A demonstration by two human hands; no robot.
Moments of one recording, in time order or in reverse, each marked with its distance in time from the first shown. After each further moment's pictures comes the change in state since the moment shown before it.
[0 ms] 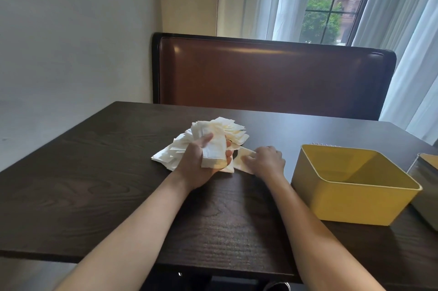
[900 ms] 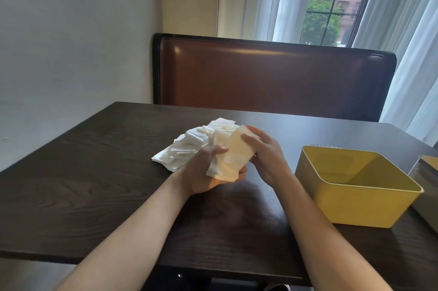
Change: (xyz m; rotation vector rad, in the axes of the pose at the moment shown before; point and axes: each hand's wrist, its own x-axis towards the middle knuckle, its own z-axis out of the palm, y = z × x) left_hand -0.011 -0.004 0.008 0.258 -0.096 -0.119; right_hand -0.026 -0.016 -0.030 1.347 -0.247 -0.113
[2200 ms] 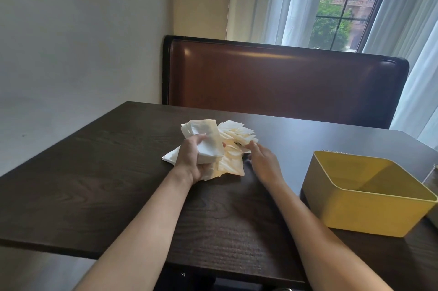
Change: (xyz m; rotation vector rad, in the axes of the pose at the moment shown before) left_hand 0.001 0.023 -0.027 -0.148 0.478 0.192; right_hand 0.015 0.033 0.012 -0.817 0.101 -0.066
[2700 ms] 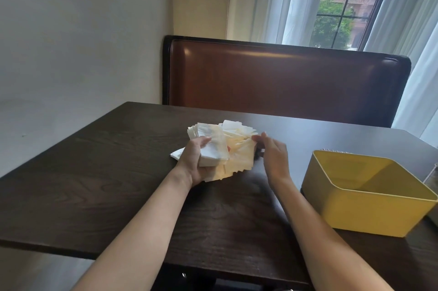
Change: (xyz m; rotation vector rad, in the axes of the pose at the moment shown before) left_hand -0.001 -0.005 -0.001 0.065 -0.088 -0.104; right_hand -0.003 -0.009 -0.013 0.468 0.219 -0.028
